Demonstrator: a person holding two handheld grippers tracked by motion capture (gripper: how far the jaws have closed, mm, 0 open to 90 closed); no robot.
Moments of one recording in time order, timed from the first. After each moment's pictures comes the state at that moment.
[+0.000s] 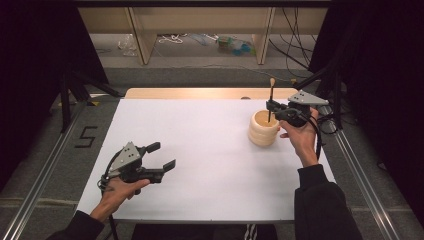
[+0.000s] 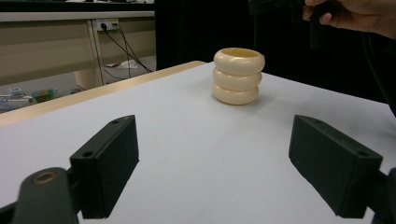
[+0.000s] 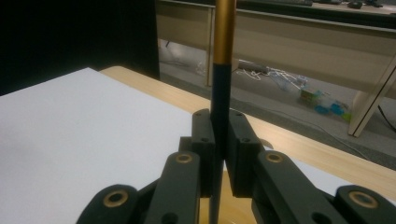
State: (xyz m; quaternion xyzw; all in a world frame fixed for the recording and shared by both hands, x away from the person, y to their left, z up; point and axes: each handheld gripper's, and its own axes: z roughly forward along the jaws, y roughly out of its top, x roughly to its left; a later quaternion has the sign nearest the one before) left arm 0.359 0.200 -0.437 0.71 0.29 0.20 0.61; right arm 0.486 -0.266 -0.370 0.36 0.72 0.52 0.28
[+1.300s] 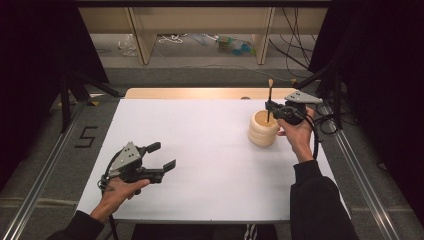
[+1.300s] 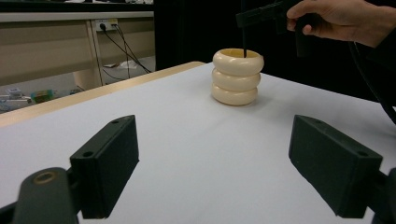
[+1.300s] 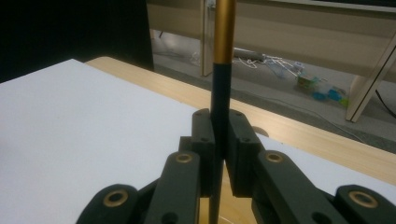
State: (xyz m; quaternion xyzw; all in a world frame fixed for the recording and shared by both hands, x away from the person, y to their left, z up) left arm 0.360 0.199 -0.437 0.71 0.29 0.20 0.61; right arm 0.508 -0.268 -0.389 0.38 0.72 0.50 0.28
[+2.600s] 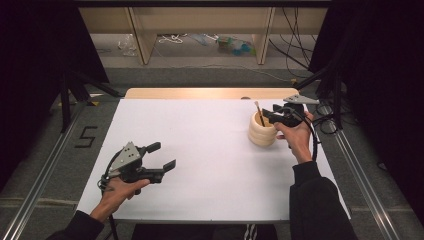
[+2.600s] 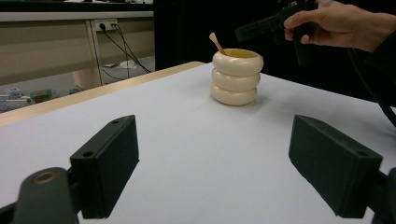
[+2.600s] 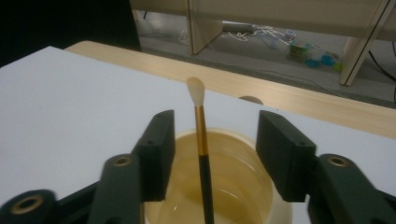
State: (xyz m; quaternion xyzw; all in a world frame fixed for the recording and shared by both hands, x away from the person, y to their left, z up) left arm 0.359 0.200 -0.436 0.71 0.30 0.20 0.61; right arm 0.510 -0.268 -0.401 0.44 0.72 0.47 0.25
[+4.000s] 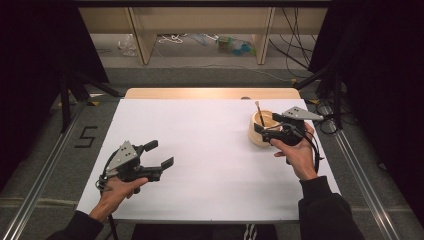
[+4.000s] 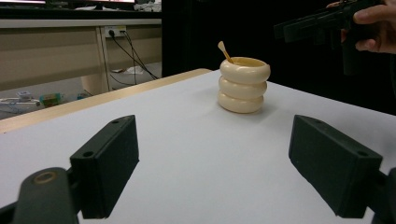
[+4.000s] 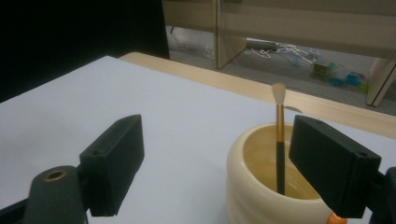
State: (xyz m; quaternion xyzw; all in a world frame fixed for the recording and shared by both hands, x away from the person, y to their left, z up) left arm 0.360 0.204 -0.434 0.70 0.30 0.21 0.62; right arm 0.440 -0.243 -0.383 0.40 0.72 0.51 0.24
